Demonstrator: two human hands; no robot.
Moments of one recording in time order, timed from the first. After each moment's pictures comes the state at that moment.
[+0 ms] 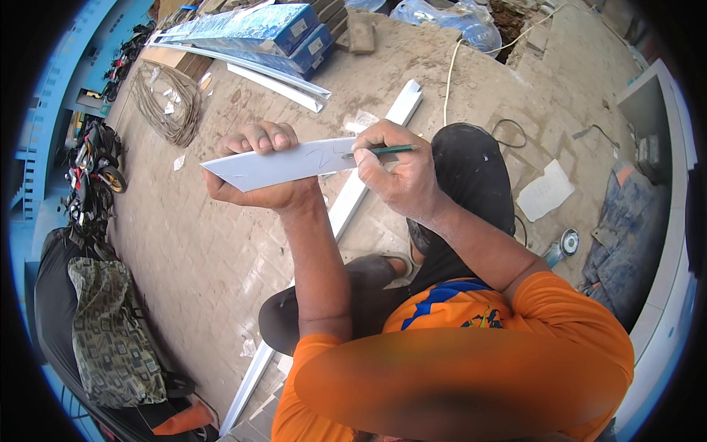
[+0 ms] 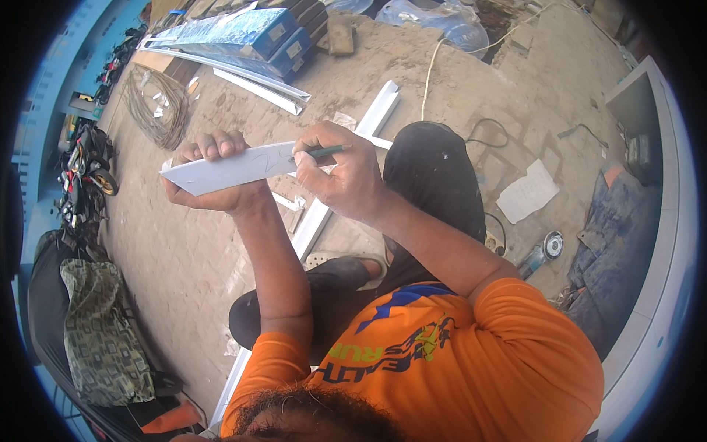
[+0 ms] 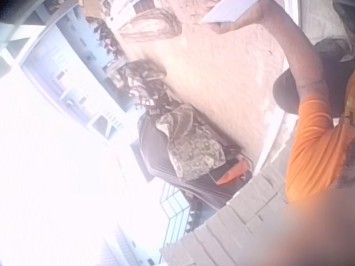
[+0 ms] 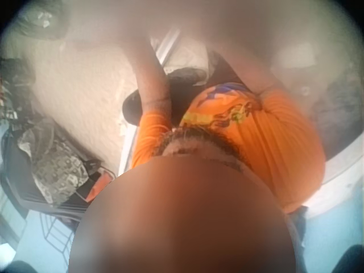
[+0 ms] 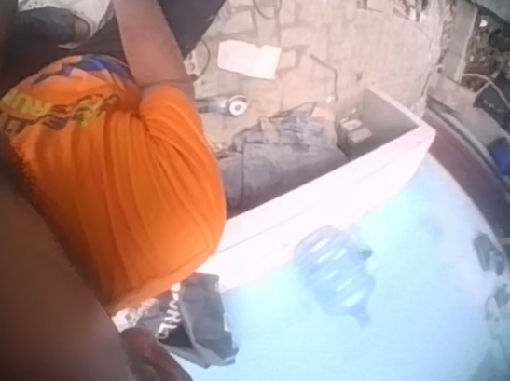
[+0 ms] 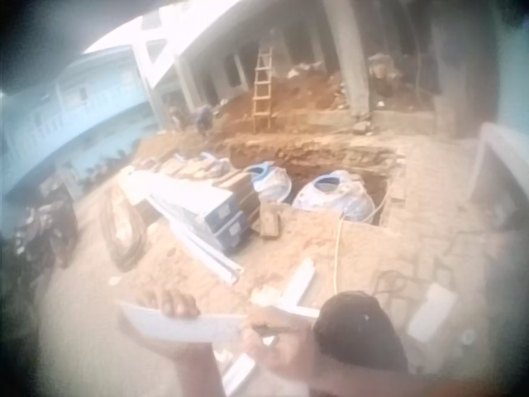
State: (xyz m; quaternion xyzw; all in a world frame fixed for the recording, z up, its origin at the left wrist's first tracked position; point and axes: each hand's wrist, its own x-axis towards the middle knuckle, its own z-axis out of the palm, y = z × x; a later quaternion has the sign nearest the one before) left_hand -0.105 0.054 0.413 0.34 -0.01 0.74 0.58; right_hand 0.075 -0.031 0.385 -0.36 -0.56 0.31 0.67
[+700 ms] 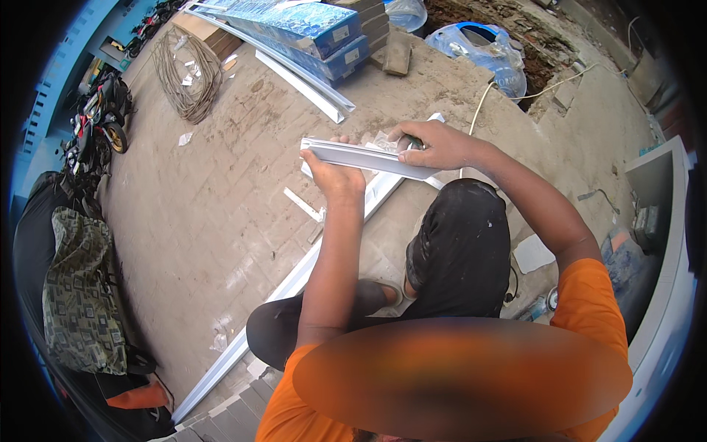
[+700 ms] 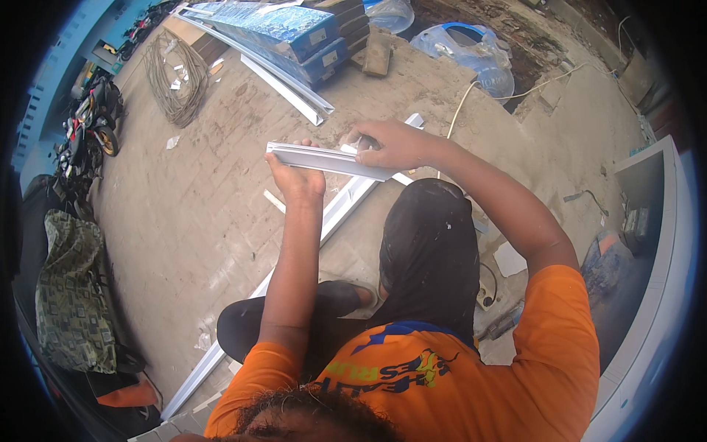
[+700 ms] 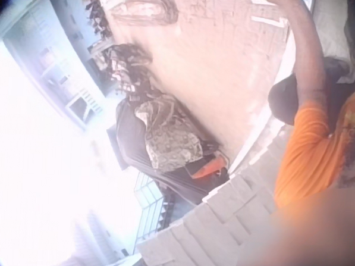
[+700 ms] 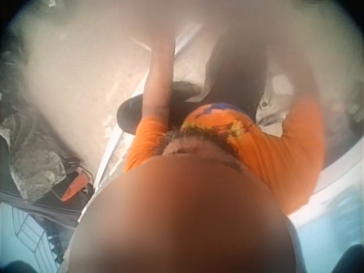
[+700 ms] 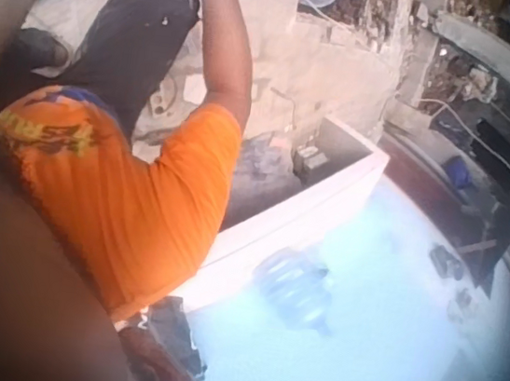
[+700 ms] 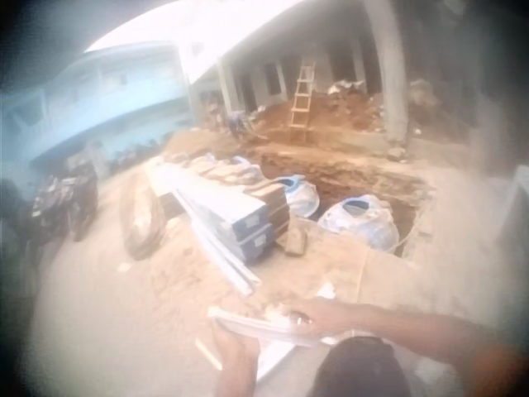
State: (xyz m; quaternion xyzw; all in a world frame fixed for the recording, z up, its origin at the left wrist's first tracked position) left_hand -0.083 0.120 0.281 0.04 0.33 0.75 0.57; right_hand 0.159 0.119 0.355 -0.41 -0.80 0.41 0.14
